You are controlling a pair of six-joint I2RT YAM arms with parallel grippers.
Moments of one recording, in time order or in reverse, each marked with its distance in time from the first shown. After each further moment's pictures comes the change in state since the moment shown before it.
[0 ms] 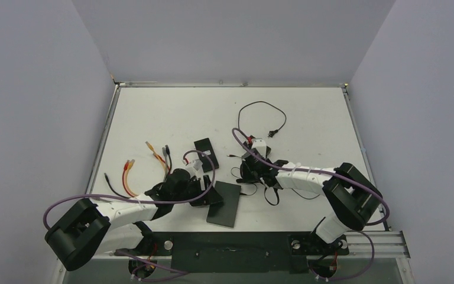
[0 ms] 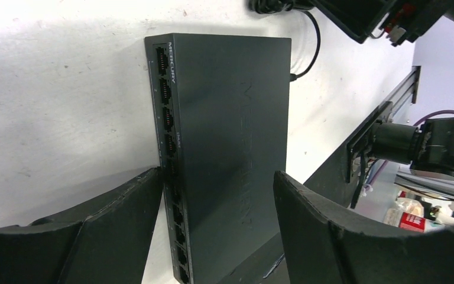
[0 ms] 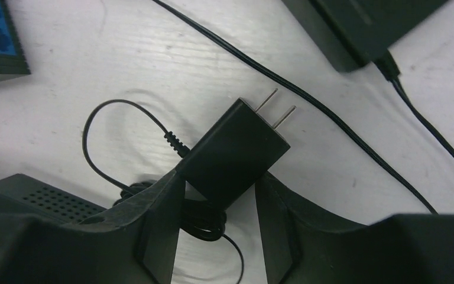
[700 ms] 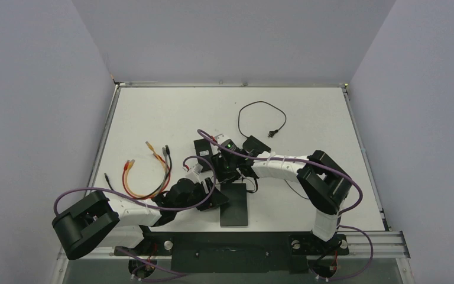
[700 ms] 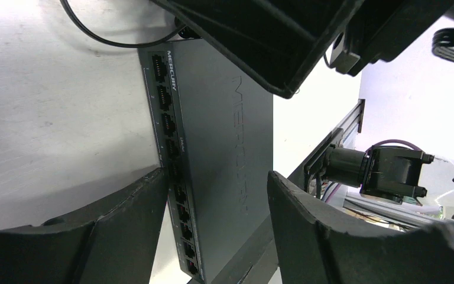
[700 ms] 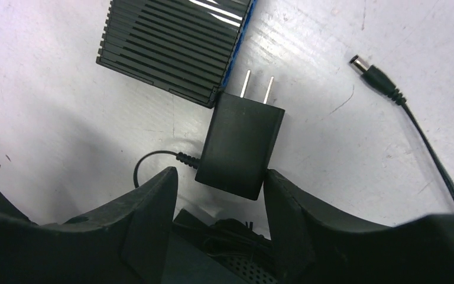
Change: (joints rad) left arm -0.143 0.076 -0.090 0.303 -0.150 -0.274; right arm 0.092 0.277 0.347 -0.011 -0.269 -0.275
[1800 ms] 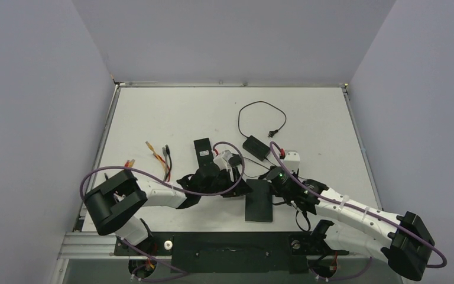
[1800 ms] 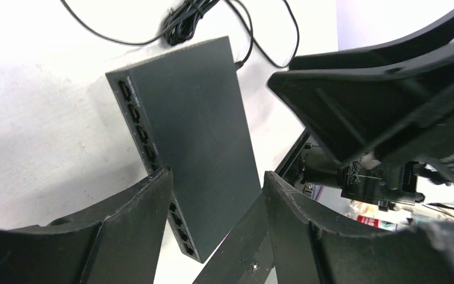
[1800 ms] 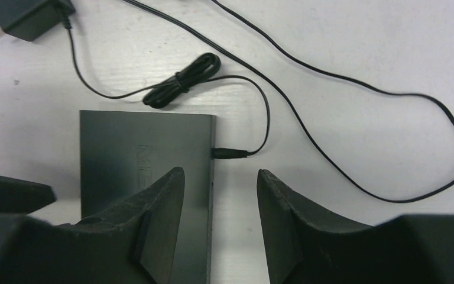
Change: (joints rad) left arm -0.074 0.333 0.345 0.049 0.077 0.104; right arm -0.009 -0.829 -0.515 -0.365 0.496 0.412
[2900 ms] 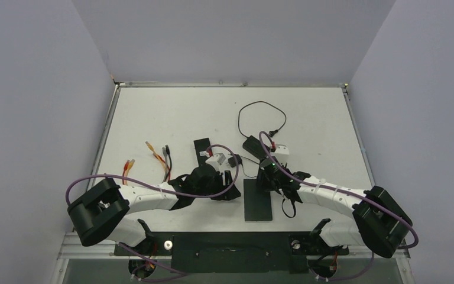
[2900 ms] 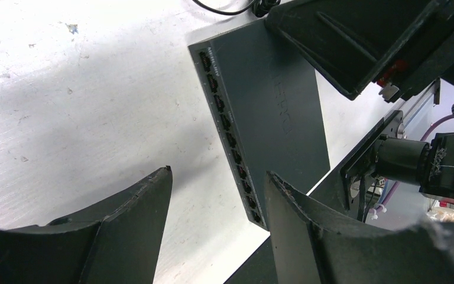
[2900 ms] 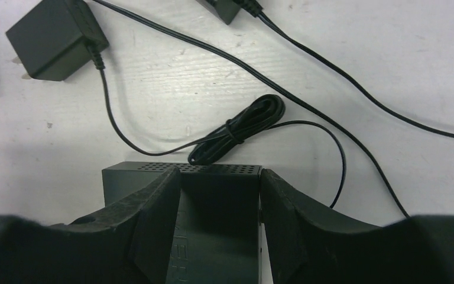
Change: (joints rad) left arm 0.016 -0.167 -0.005 -0.337 -0.110 0.179; right arm -0.119 0.277 -0.028 0.350 -0.163 -0.002
